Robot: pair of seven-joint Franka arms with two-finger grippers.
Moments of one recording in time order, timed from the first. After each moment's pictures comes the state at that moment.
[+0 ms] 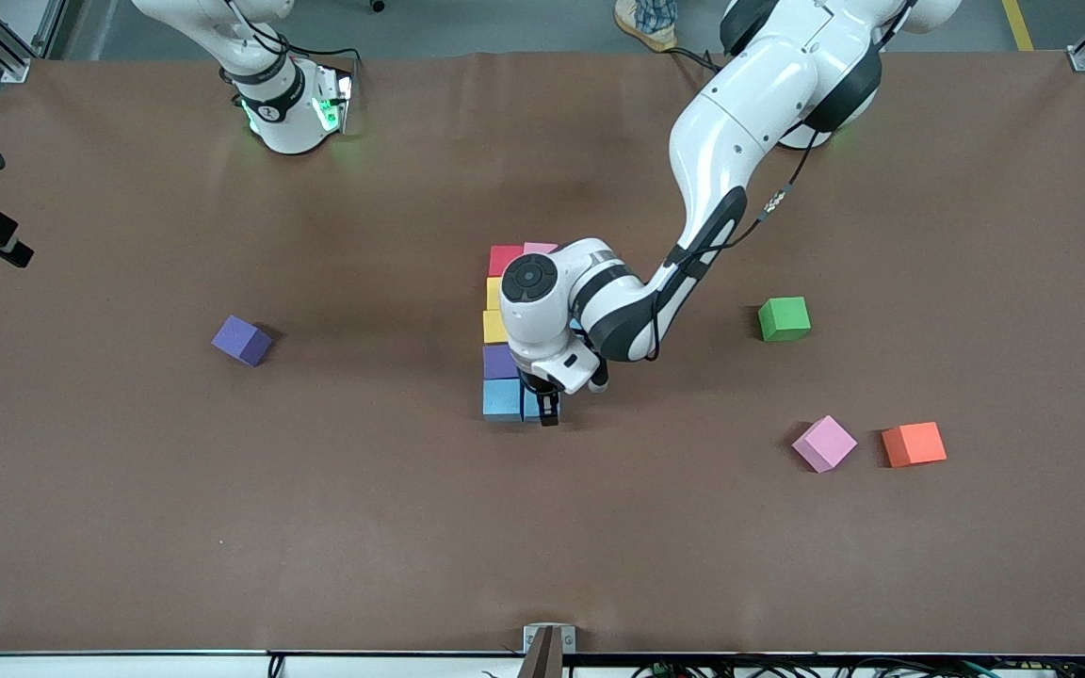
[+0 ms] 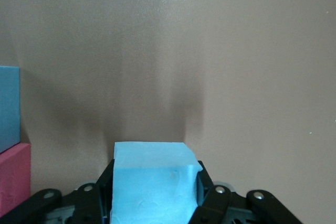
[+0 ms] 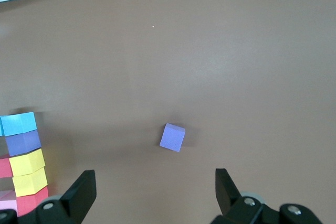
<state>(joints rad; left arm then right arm) -0.59 1.04 -0.28 -1.10 0.50 2.19 -2.65 -0.02 -0.02 -0.08 -1.52 0.05 1.59 0.05</state>
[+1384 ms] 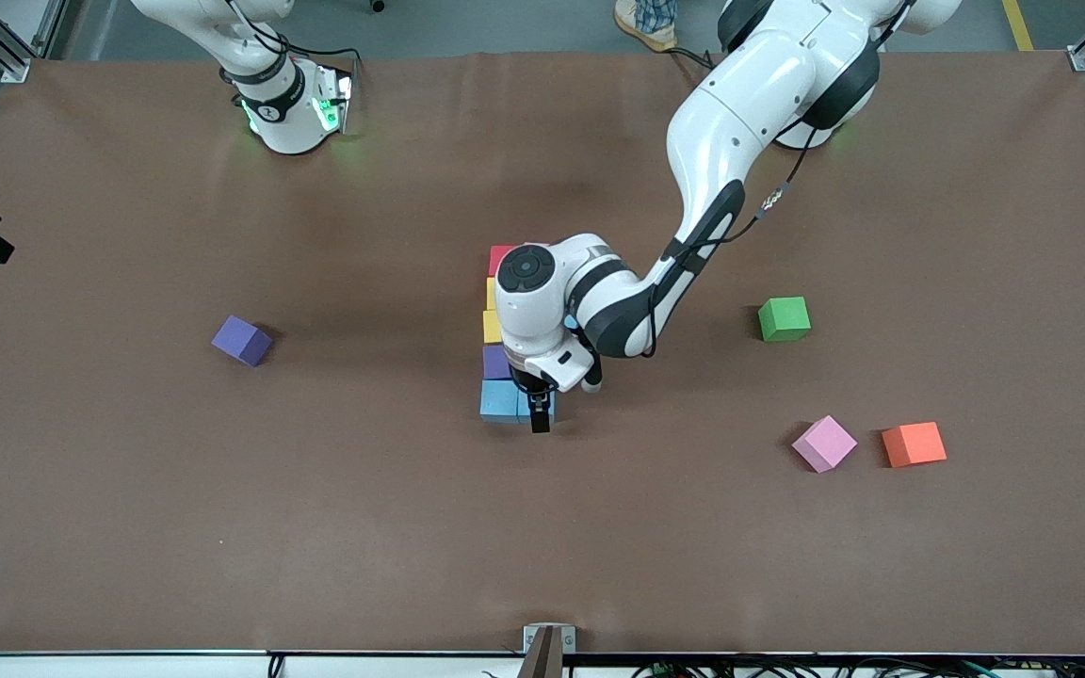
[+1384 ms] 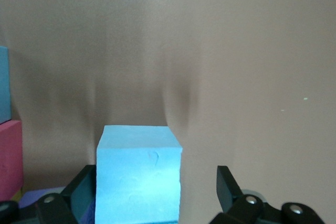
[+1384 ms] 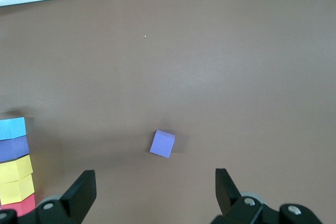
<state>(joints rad) -0.61 1.02 -0.27 -1.08 0.50 2.21 -2.64 -0.01 -0.02 -0.08 -1.48 0.00 1.58 0.05</state>
